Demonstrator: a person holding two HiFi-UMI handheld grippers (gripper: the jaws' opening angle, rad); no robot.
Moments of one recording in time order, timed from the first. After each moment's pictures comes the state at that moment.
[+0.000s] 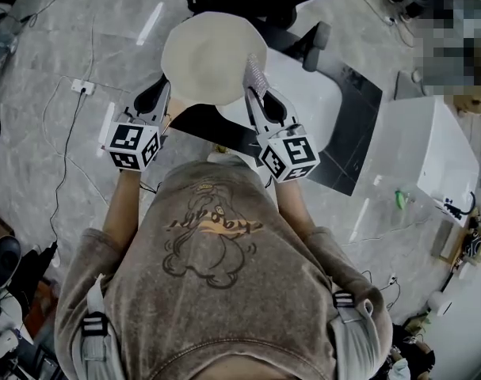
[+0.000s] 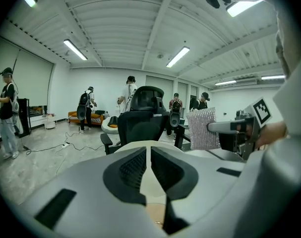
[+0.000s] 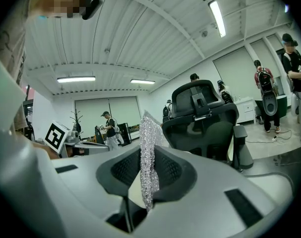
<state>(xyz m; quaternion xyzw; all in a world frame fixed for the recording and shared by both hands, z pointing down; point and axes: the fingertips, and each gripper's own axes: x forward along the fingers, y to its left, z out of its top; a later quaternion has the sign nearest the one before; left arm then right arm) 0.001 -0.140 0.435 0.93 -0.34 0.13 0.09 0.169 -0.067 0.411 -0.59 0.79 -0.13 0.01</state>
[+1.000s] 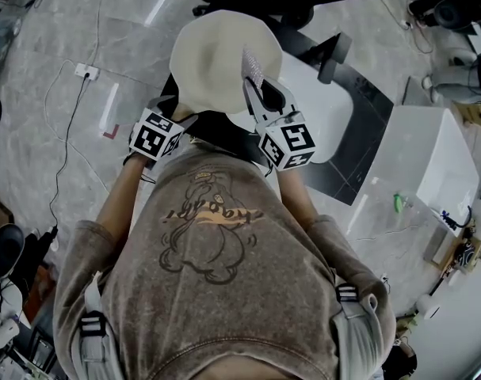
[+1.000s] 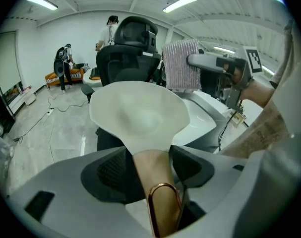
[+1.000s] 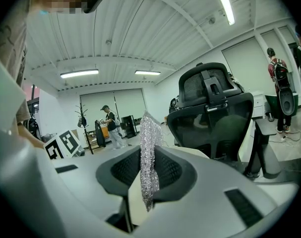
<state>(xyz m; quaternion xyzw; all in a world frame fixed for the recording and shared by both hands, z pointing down) 0.001 -0.118 0.568 0.87 -0.21 0.40 0.20 0.147 -0.137 0.433 -0.55 0.82 -0.16 -0.03</state>
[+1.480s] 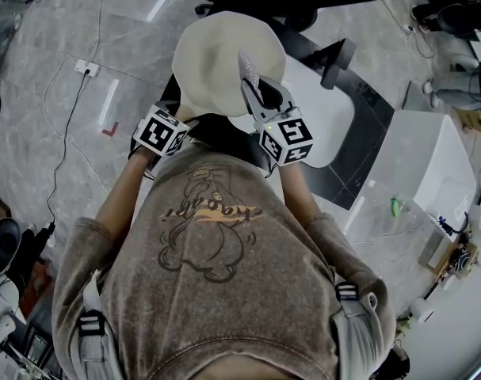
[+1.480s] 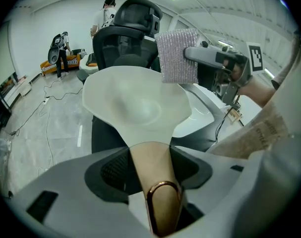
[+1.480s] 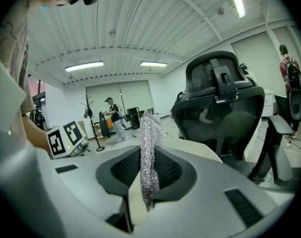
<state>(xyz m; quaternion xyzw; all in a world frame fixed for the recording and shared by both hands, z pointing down) 0.001 -0.109 0.587 0.84 -0.18 0.46 0.24 0.140 -0.151 0.458 -0.52 0.84 -0.17 -0.08</state>
